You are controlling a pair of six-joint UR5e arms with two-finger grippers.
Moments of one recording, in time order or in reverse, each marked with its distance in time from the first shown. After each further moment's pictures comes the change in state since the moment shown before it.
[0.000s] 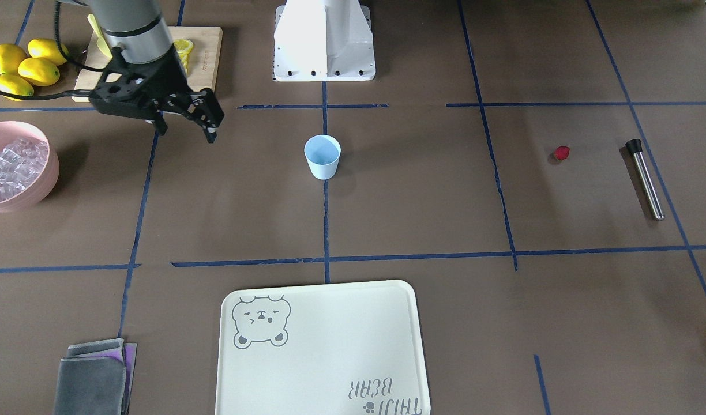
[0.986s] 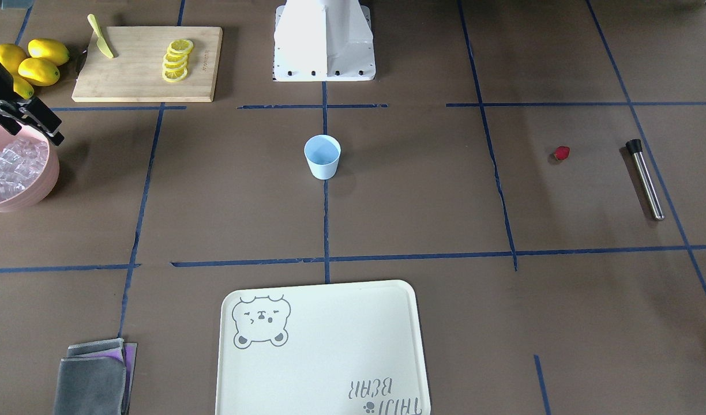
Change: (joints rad) left arm 0.000 0.000 -0.008 -0.001 -0.005 0.000; right arm 0.232 -0.577 -0.053 0.527 0.185 -0.164
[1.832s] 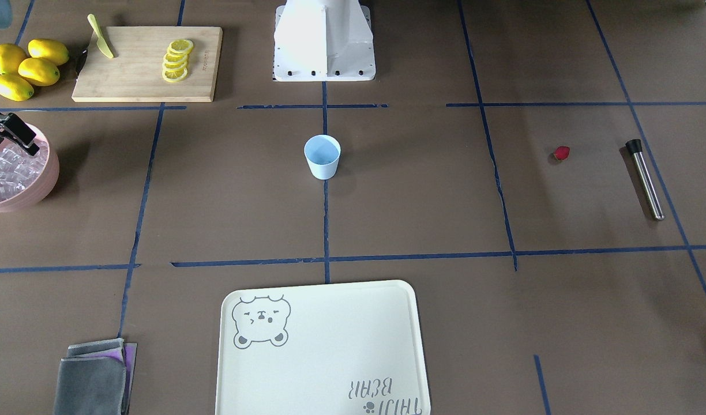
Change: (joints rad) left arm 0.000 0.000 0.000 0.000 0.000 0.003; right arm 0.003 -0.075 -0.142 0.185 -0.007 -0.006
